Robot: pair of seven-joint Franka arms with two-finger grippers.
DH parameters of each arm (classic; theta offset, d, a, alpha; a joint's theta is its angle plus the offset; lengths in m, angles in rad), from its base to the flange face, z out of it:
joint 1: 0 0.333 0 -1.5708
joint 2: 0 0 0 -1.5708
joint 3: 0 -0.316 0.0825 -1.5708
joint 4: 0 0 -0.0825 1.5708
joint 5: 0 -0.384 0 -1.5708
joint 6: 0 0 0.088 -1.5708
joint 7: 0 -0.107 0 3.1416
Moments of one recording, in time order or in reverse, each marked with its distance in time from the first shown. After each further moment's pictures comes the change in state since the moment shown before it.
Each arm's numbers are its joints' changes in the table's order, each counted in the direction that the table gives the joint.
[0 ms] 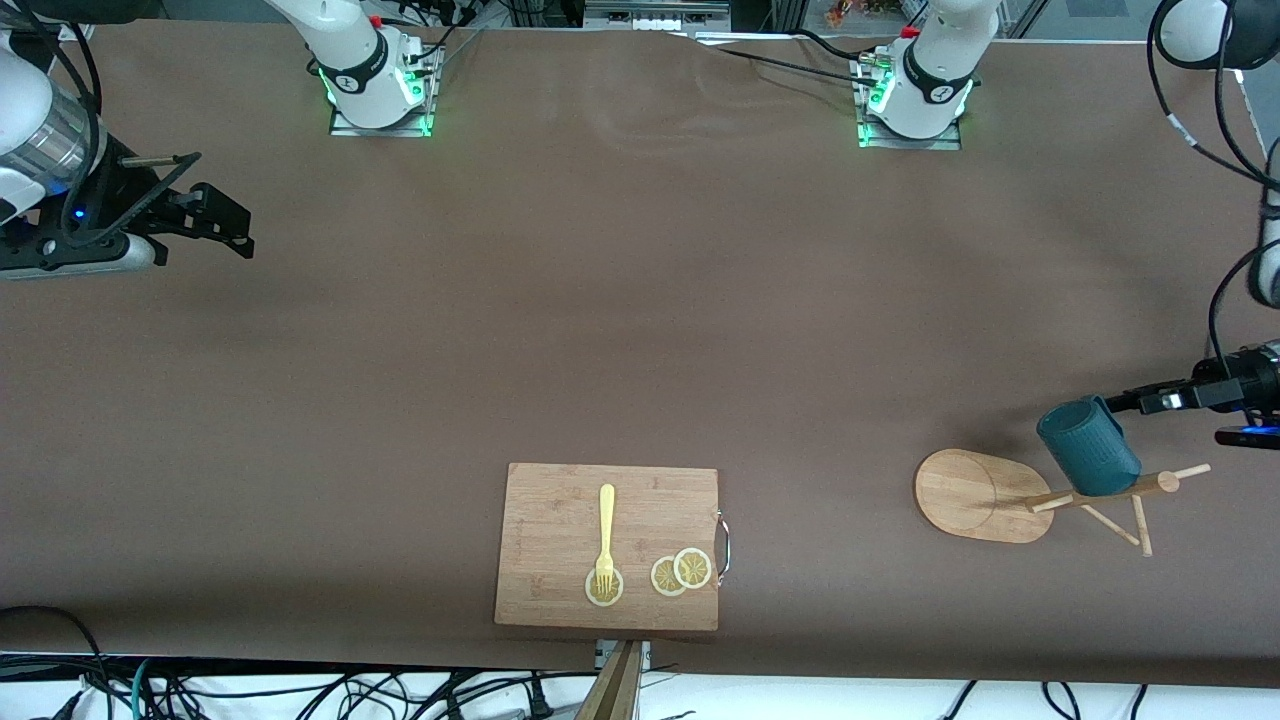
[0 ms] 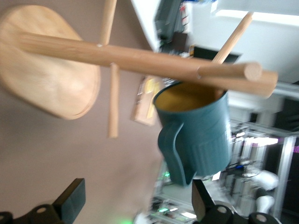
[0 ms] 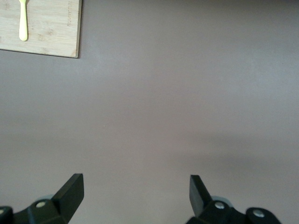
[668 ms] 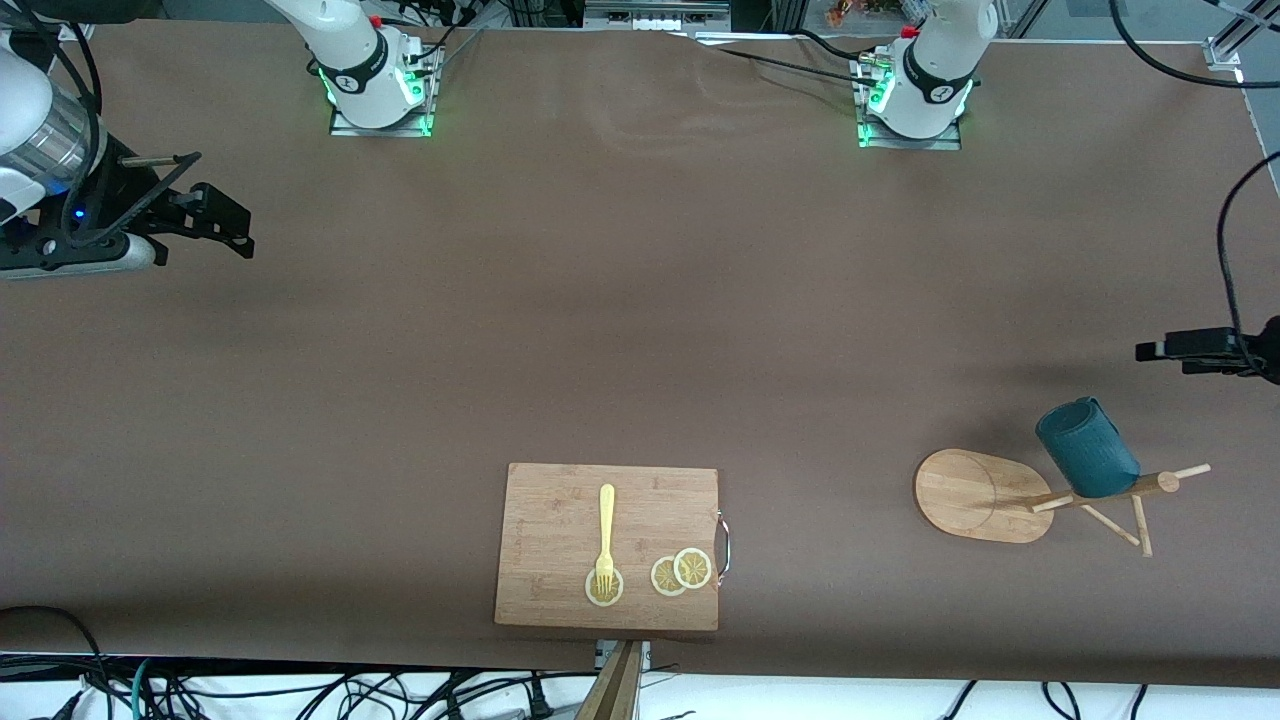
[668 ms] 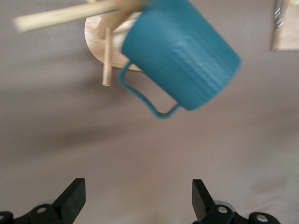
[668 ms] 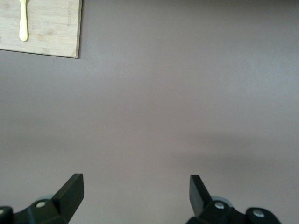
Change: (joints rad) left arm -0.330 -0.348 0.015 0.049 -0.835 0.065 0.131; right arm 0.000 0.000 0.000 0.001 0.000 0.000 0.000
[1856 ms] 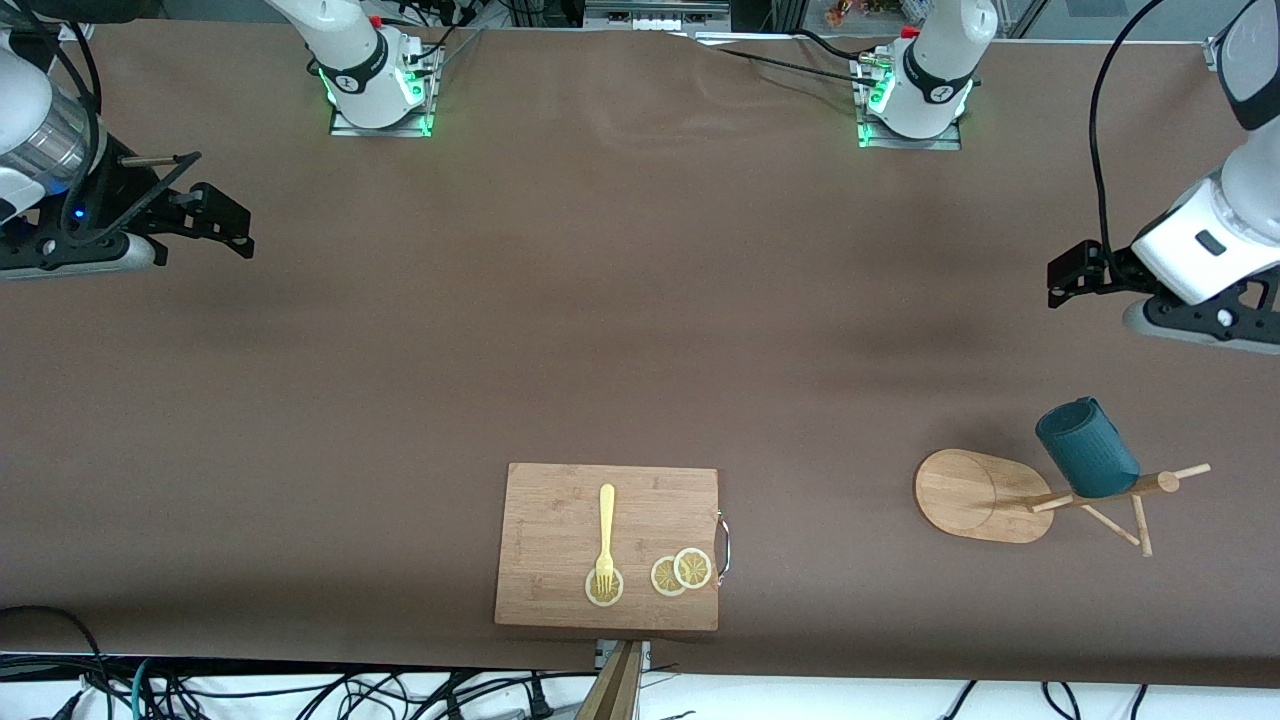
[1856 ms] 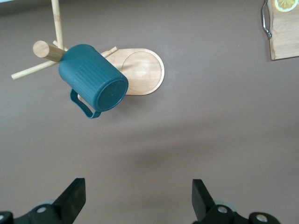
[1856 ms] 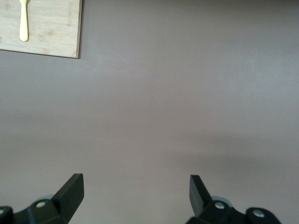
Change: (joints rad) left arm -0.330 -0.400 -0.001 -0.285 -0.224 0.187 0.317; right arm 0.000 0.001 0.000 0.002 0.000 0.000 0.000
